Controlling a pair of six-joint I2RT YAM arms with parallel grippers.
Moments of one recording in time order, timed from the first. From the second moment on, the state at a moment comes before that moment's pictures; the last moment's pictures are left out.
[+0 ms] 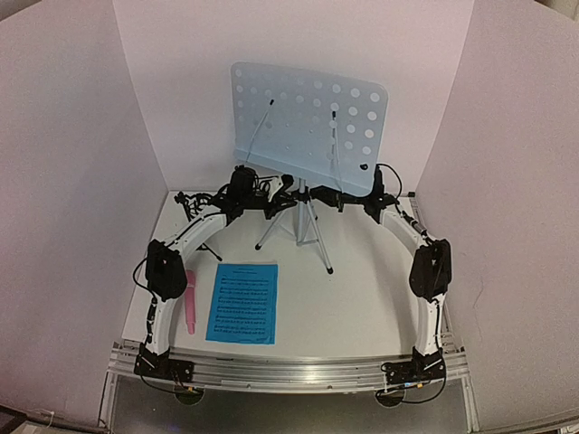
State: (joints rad) left arm -0.57 2.25 2.11 -0.27 0.70 0.40; right arm 0.34 2.17 1.94 -0.08 -0.97 1.24
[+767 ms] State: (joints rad) left arm -0.56 2.25 2.12 -0.29 0.72 0.42; right arm 0.29 1.90 1.73 -0.18 -0.79 1.25
